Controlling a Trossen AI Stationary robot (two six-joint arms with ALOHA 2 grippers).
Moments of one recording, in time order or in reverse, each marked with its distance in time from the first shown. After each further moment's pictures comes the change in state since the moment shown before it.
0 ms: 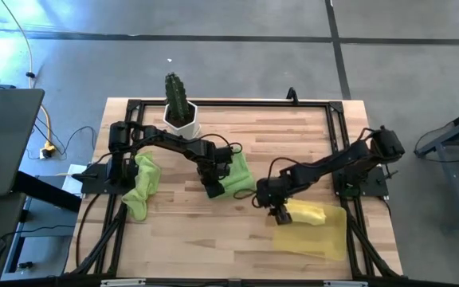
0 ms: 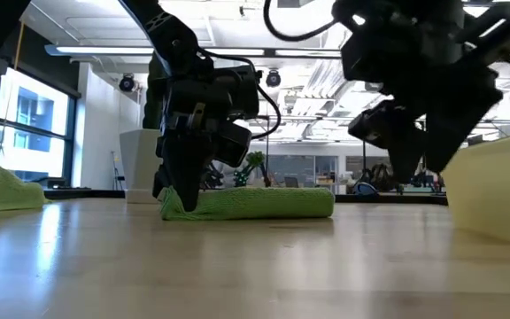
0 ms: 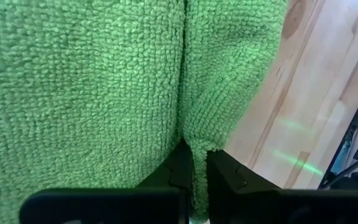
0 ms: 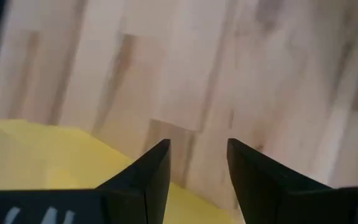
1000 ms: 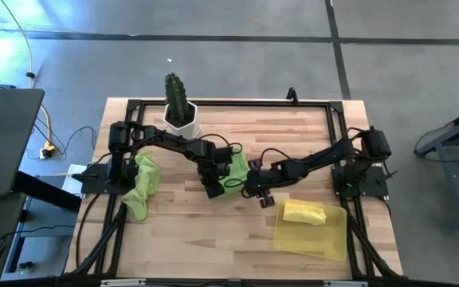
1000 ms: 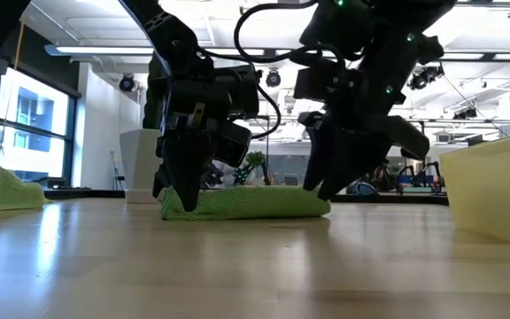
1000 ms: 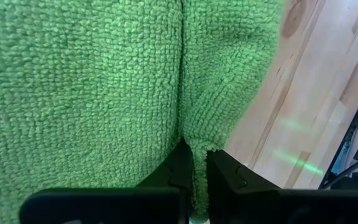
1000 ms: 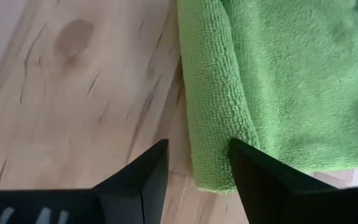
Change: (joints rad) left arm 0.000 0.000 0.000 0.005 -0.002 -0.003; right arm -0.102 0.118 0.027 0.192 0.409 -0.351
